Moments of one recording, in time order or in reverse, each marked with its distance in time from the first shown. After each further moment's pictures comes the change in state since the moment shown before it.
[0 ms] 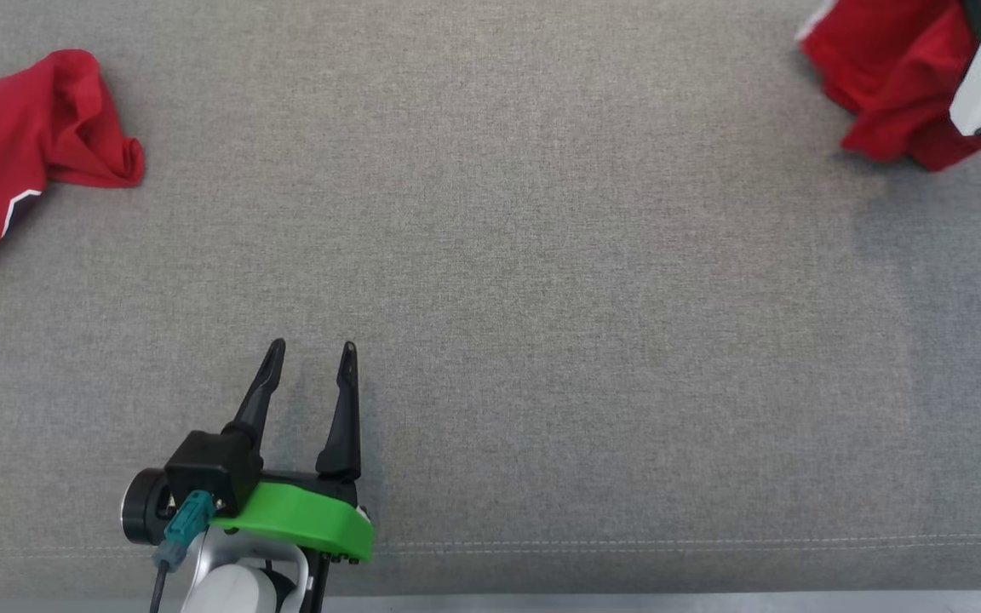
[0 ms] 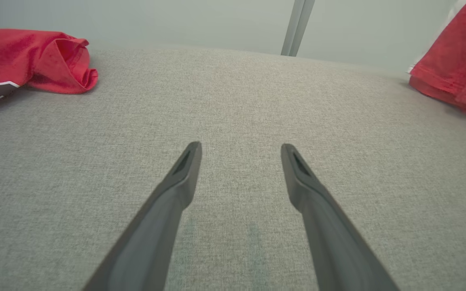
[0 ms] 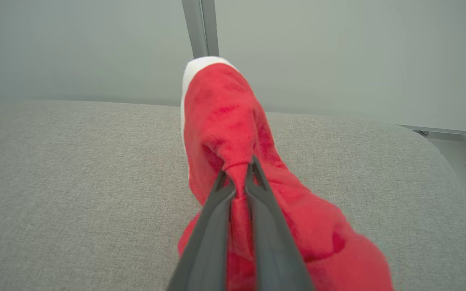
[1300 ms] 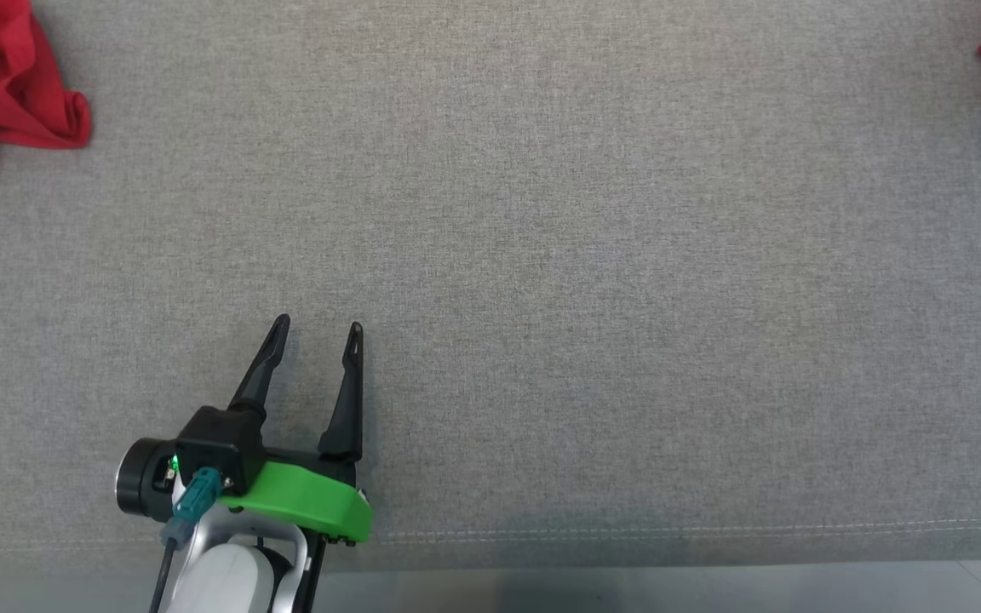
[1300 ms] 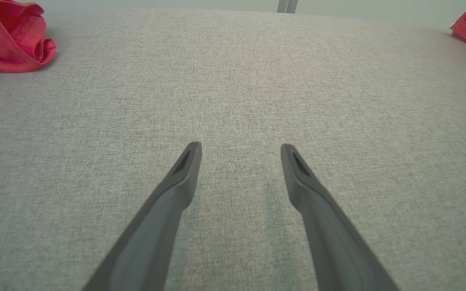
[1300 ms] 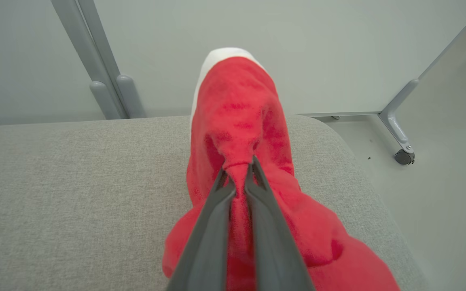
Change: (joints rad) left arm -0.048 0.026 -0.023 -0.004 0.045 0.000 0.025; right arm -0.125 -0.089 -0.046 0.156 -0.069 -0.105 -0.101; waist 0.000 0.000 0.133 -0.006
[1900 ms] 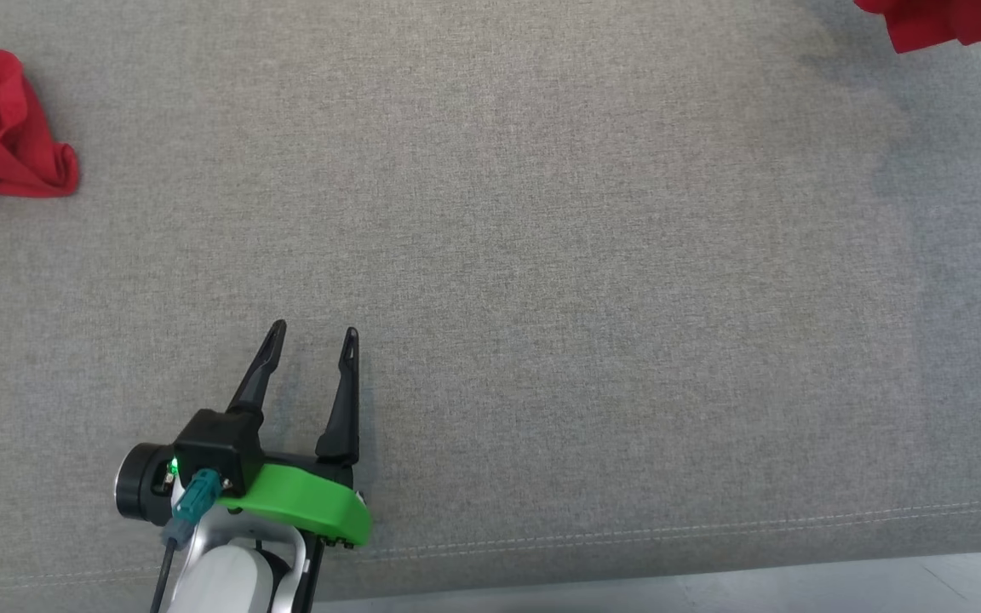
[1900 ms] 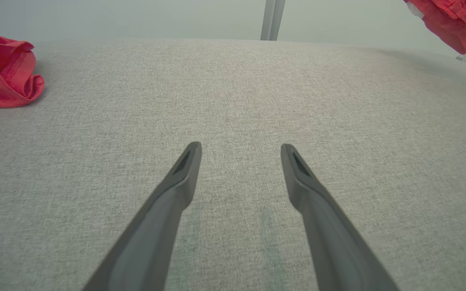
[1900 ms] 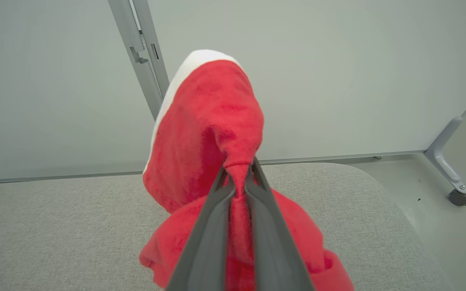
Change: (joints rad) left arm 0.000 -0.001 0.007 0.028 -0.006 0.000 -0.008; right arm -0.046 0.123 0.005 -0.041 0.053 0.069 -0.047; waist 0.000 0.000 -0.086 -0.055
